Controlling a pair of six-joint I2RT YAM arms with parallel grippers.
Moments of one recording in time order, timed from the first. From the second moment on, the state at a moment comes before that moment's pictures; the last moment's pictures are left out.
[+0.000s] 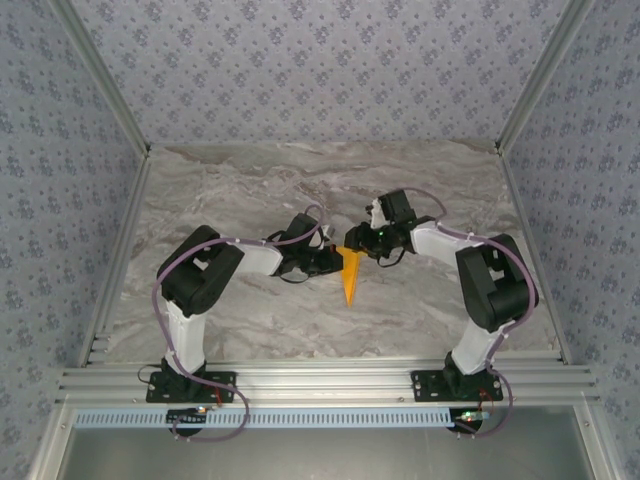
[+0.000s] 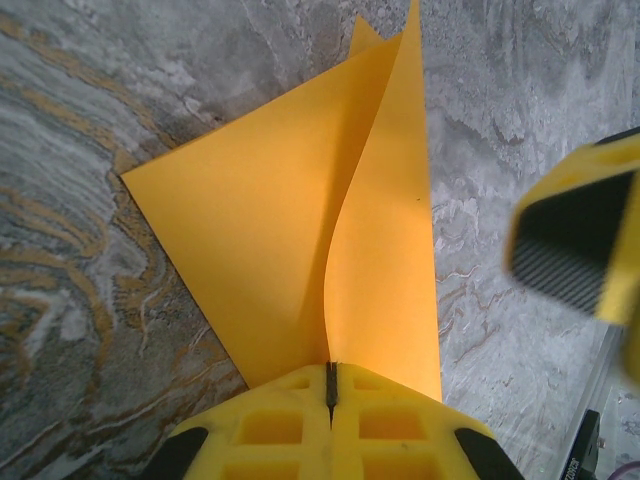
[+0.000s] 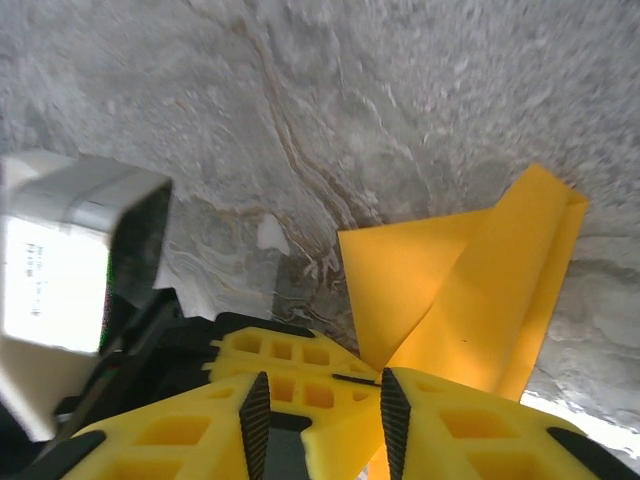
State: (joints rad) left arm -0.71 1.99 1.00 0.18 0.51 -0.79; right arm 0.40 1.75 0.99 -0.23 -0.55 0.62
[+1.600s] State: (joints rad) left arm -0.71 1.85 0.93 0.05 0.42 -0.76; right arm 0.41 1.86 0.98 -0.22 -0.50 0.59
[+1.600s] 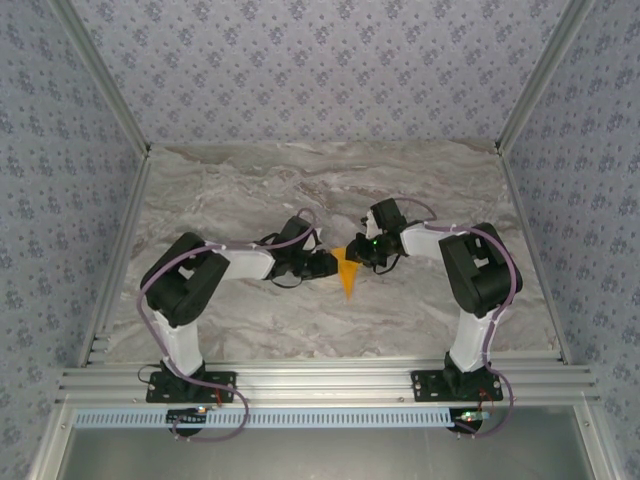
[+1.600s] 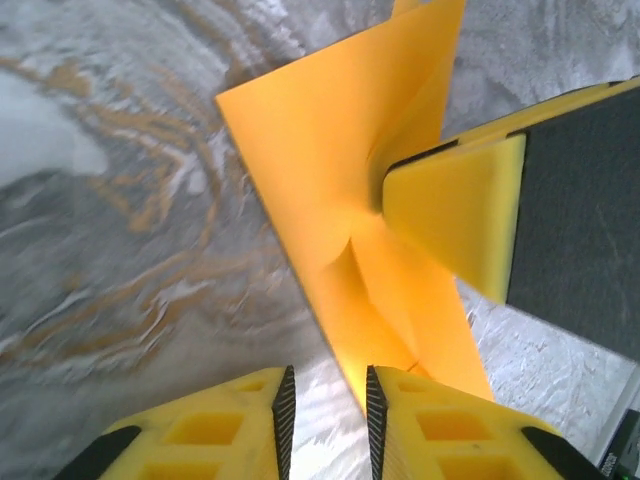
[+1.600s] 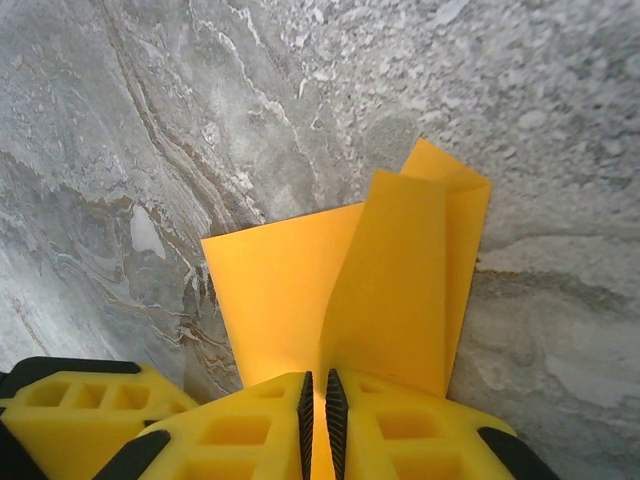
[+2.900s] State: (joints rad) left arm -0.87 1.87 0.99 0.02 0.51 -0.84; right arm 0.41 1.86 0.98 -0.22 -0.50 0.57
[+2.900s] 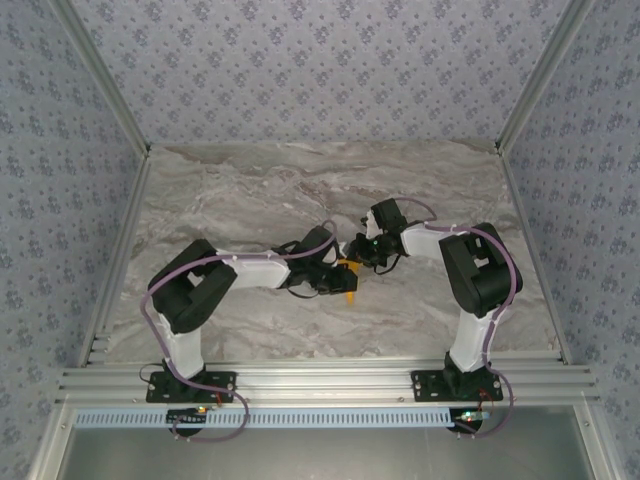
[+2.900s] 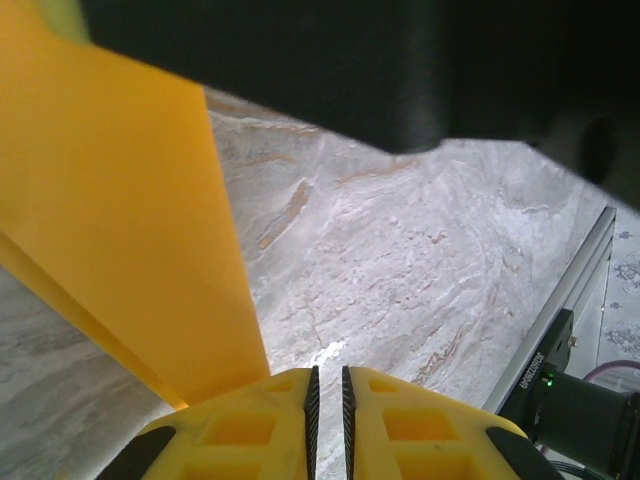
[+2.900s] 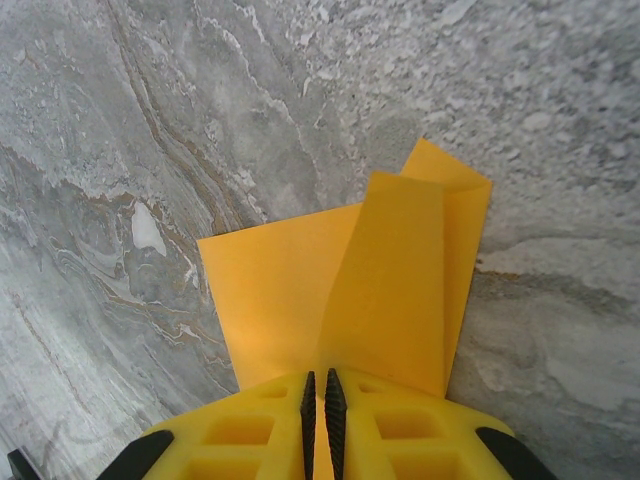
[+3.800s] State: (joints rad) left arm -0.91 1.92 1.00 0.00 0.42 -0.87; right arm 0.37 1.78 0.93 -0.21 -0.53 0.57
